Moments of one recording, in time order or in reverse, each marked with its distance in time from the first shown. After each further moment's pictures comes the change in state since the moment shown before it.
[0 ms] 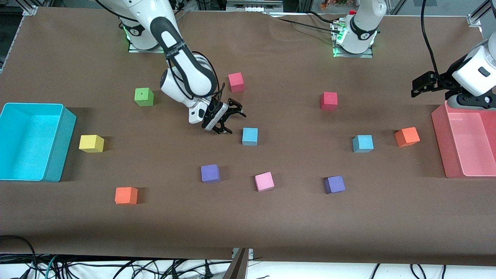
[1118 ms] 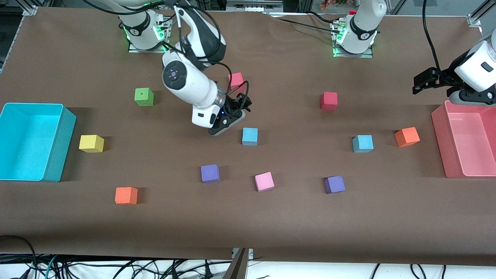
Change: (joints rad) left arm 0.000 -0.026 0.001 0.001 0.000 -0.024 0.000; right arm -0.108 -0.147 0.028 0.216 -1.444 -0.443 1.617
